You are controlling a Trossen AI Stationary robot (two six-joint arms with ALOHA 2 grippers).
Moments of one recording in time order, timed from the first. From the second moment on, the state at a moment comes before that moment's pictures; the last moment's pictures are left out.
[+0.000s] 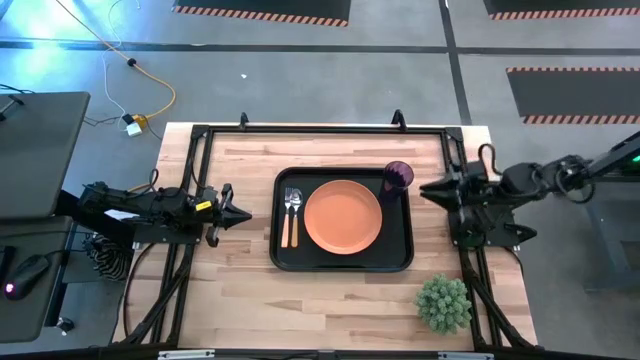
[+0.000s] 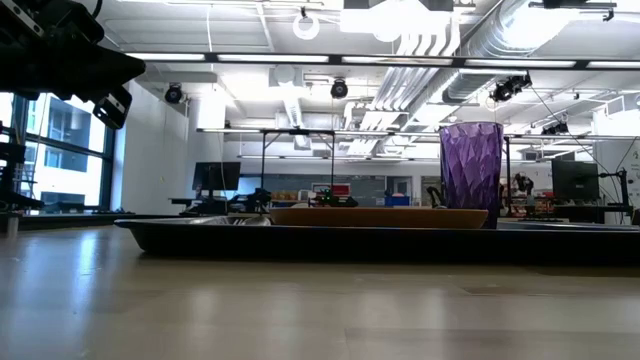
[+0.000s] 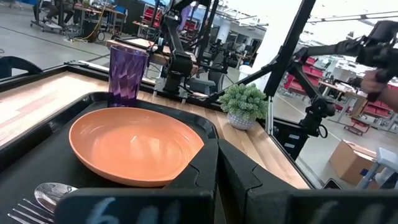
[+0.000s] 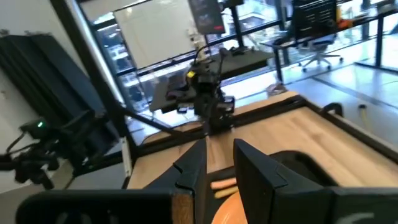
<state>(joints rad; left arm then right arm) -0.18 0.02 0.01 0.02 -0.12 -0.29 0.40 0.48 0.78 -0.34 0.45 0.31</state>
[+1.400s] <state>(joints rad) -0.18 0.02 0.01 0.02 -0.11 -0.28 0.11 0.00 0.01 0.23 0.23 0.09</state>
